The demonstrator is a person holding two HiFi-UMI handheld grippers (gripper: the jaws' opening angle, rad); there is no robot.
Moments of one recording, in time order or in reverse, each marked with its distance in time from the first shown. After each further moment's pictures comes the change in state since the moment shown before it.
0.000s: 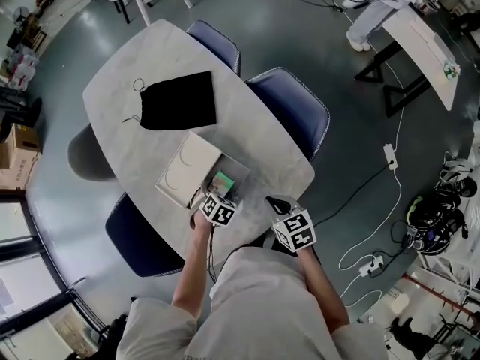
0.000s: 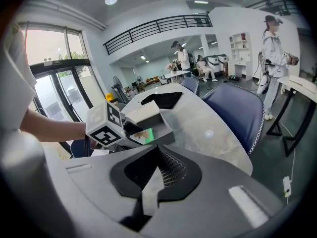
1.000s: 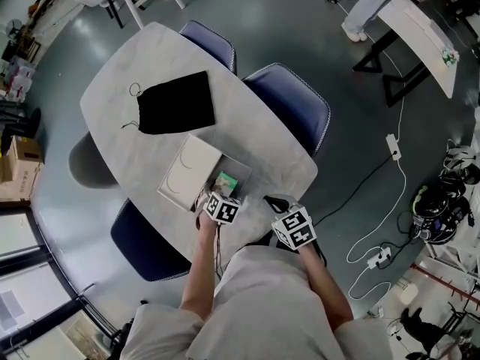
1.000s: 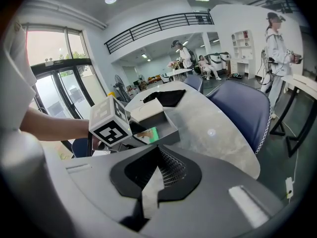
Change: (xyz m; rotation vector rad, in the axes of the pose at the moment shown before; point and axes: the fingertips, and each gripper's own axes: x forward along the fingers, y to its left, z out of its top) left arm 0.008 -0.002 0.001 -0.073 0.028 -0.019; right arm 0.015 0.009 -0.004 -0.004 0.015 0.025
